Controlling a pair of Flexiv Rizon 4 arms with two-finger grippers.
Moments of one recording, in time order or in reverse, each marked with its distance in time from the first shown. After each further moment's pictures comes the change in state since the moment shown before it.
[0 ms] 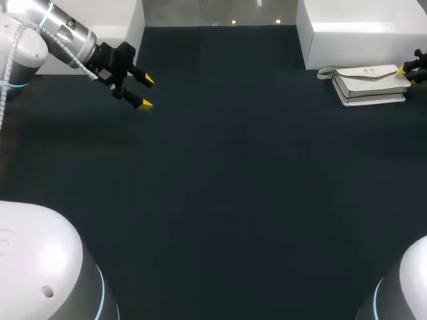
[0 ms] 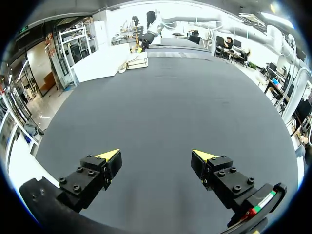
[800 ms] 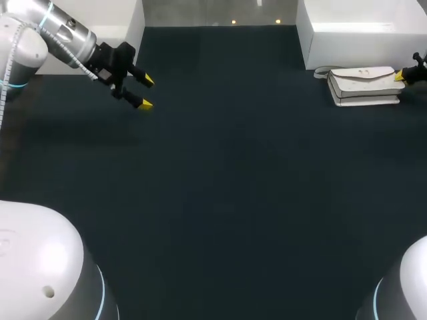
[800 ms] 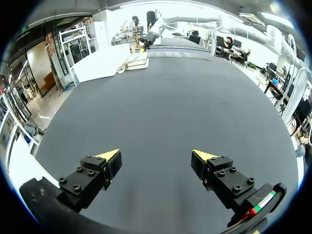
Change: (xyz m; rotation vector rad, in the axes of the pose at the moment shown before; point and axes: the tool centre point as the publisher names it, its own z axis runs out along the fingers) left arm 0.000 0.000 0.000 0.001 0.000 0.000; right arm 0.017 -0.023 0.004 0.033 0.100 0.017
